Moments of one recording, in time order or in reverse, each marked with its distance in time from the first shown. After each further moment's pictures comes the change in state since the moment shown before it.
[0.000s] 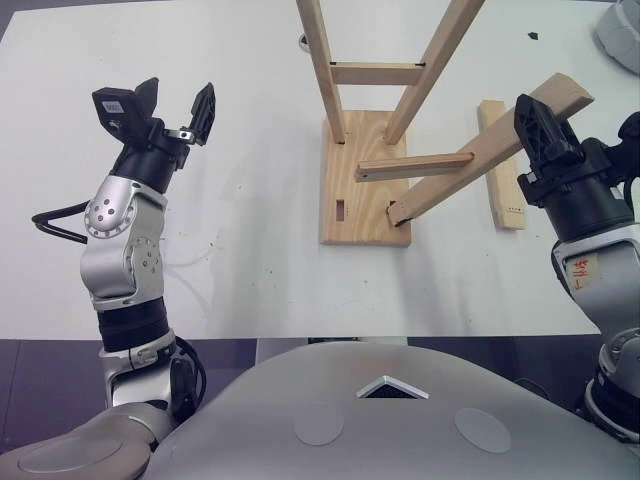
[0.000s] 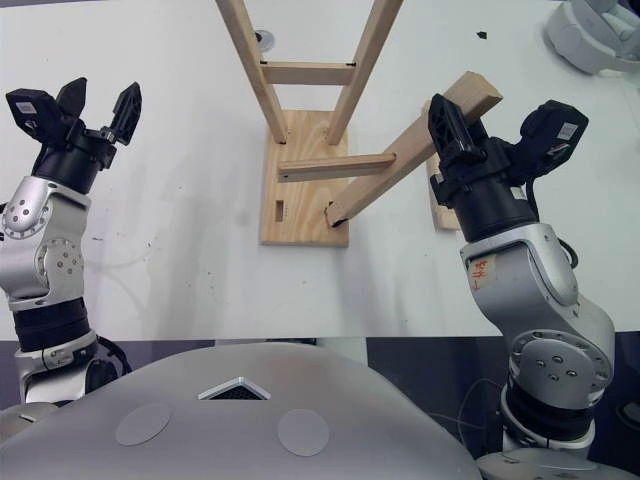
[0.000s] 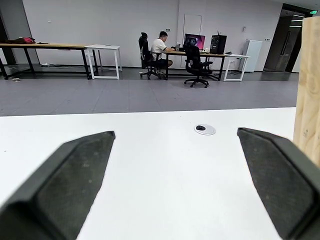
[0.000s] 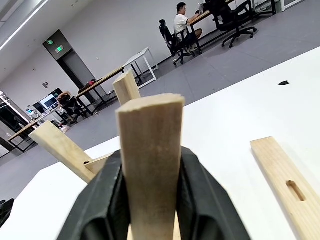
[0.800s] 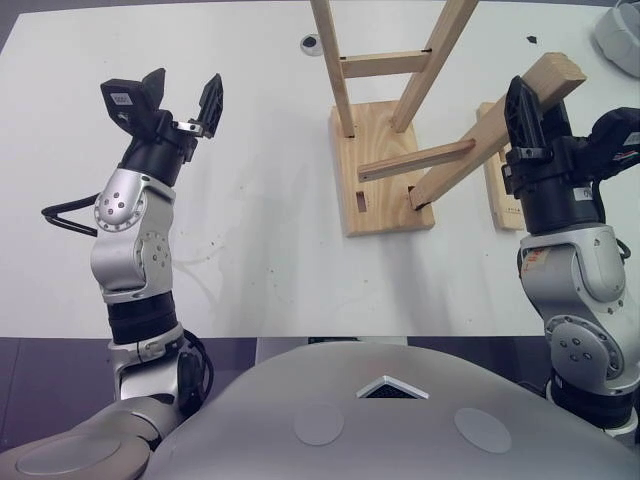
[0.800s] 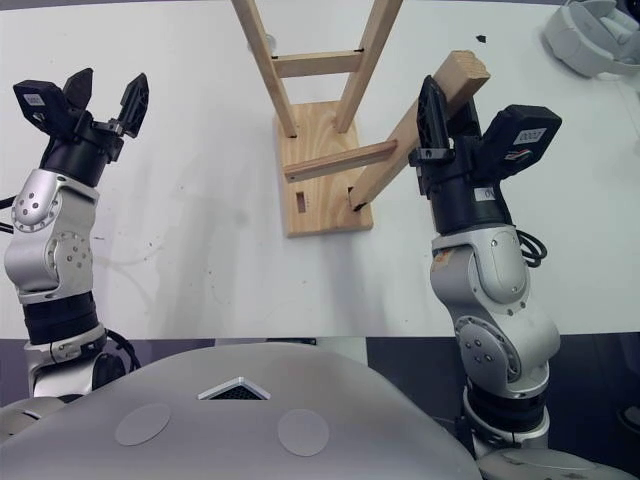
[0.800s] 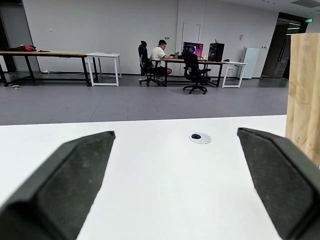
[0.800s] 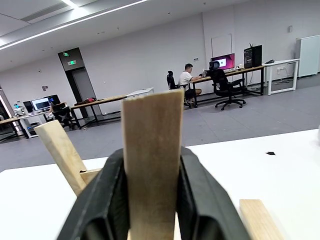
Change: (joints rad) left arm -0.034 -0.039 -0.024 0.005 0.028 -0.012 0.009; right arm -0.027 0.117 0.213 0.038 -0.633 -0.124 0.260
